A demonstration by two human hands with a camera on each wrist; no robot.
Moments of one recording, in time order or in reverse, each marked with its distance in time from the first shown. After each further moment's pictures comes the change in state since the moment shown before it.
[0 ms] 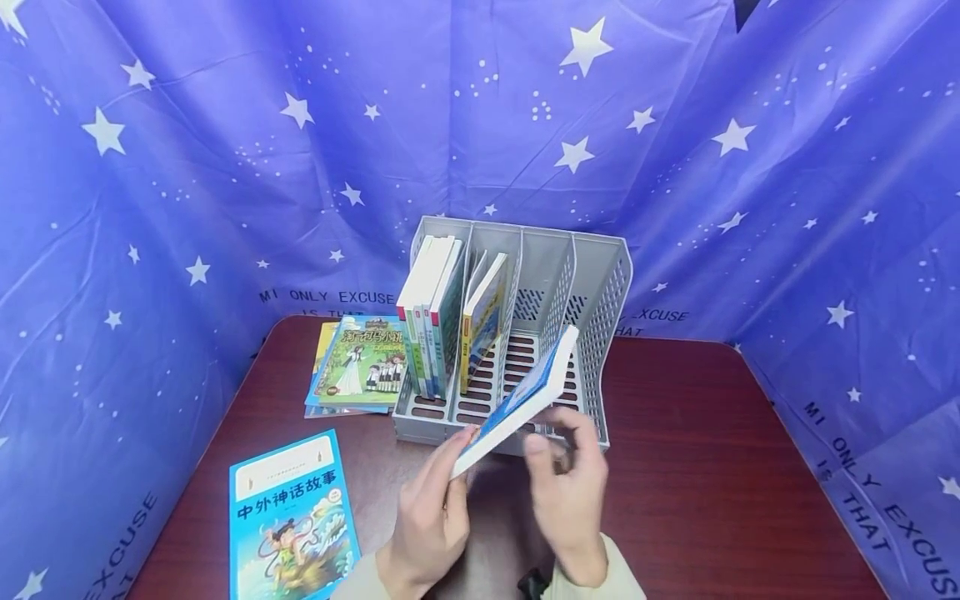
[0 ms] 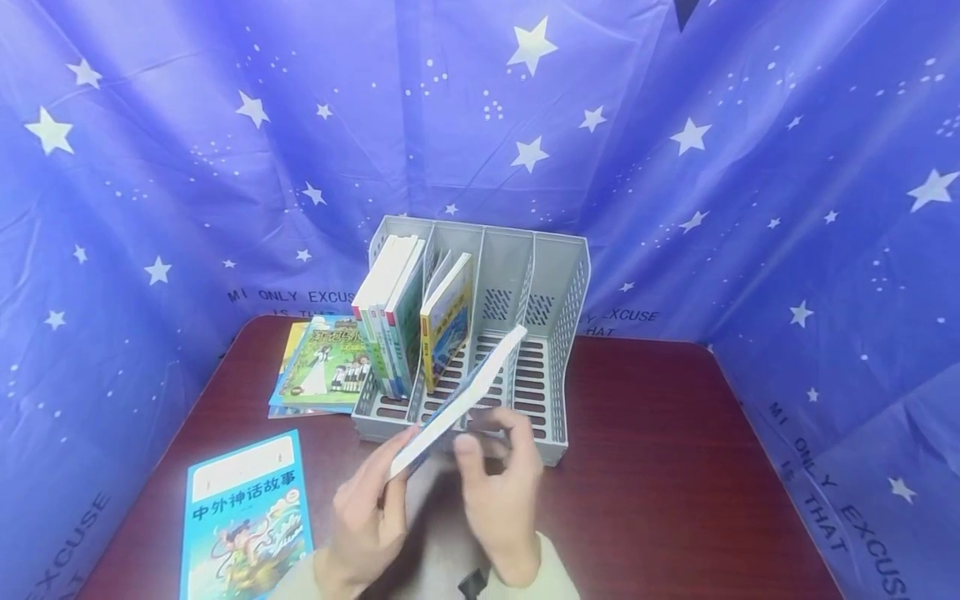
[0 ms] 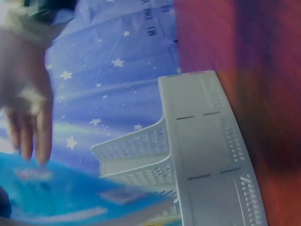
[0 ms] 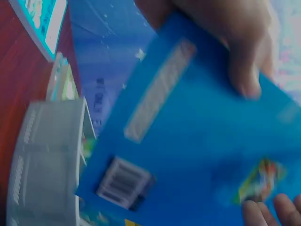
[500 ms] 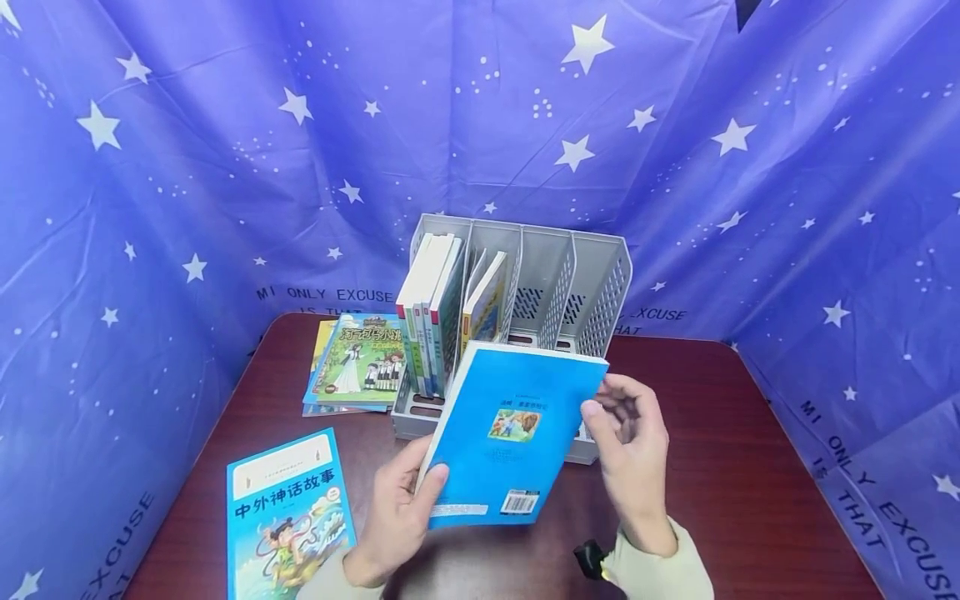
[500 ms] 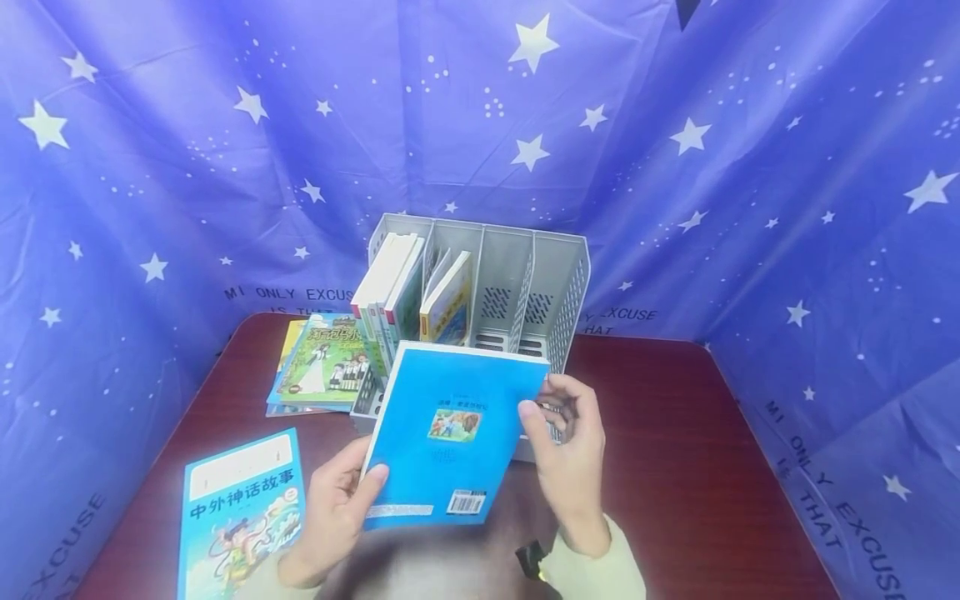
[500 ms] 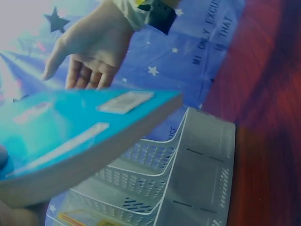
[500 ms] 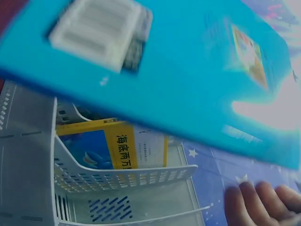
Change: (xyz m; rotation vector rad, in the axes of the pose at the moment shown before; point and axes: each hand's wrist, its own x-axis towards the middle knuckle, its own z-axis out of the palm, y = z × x) left_hand -0.005 -0.011 -0.033 -0.664 -0.195 -0.565; right_hand 0.041 0.005 -0.055 0.064 -0.057 0.173
